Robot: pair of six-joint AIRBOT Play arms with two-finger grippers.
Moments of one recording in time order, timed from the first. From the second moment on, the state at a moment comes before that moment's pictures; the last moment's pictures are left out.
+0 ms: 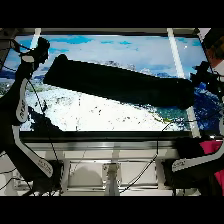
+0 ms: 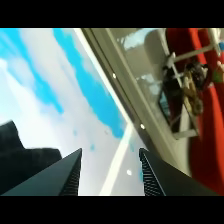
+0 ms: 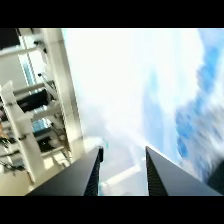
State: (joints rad) left arm 0.14 -1.98 1.79 0.61 -0.14 -1.58; right arm -0.48 -1.72 1.38 -0.56 0.49 1.92
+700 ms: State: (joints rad) left arm 0.09 -1.80 1.79 1.10 -0.76 -1.44; right arm -0.41 -1.82 1.64 -0.71 1.32 1.48
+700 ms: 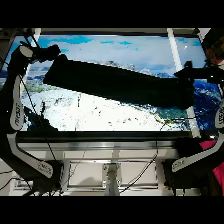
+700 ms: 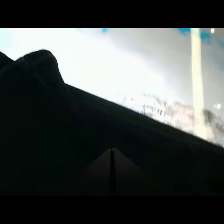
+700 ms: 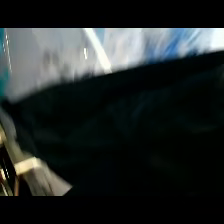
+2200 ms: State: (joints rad) left arm -0.09 -1.65 1.78 1.41 -1.30 -1.17; right arm 0.26 -1.88 1.67 -1.37 1.05 0.65
